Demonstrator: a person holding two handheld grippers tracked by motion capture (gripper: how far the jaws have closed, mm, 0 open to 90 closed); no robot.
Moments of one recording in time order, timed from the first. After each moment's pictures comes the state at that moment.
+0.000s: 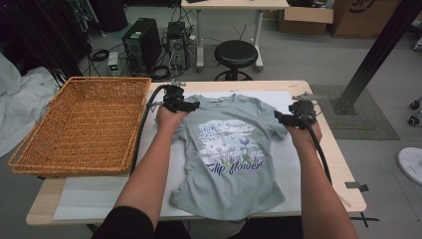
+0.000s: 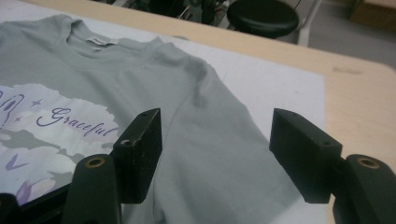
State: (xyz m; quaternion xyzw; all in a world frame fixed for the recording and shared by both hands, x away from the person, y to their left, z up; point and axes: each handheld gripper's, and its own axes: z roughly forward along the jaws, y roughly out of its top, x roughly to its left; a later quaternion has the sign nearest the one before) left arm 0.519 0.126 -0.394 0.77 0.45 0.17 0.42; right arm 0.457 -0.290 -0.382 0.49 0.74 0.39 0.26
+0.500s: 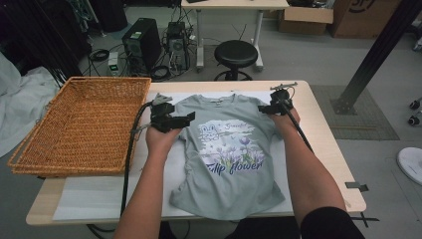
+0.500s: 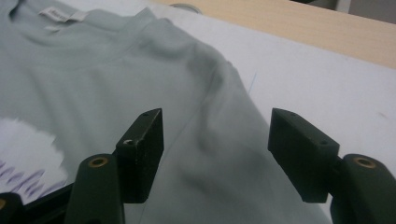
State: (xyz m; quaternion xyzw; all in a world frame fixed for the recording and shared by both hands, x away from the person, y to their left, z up) left arm 0.423 0.155 -0.377 0.69 0.48 0.19 0.50; right arm 0.552 -0.257 -0.422 0.49 0.78 0.35 0.20
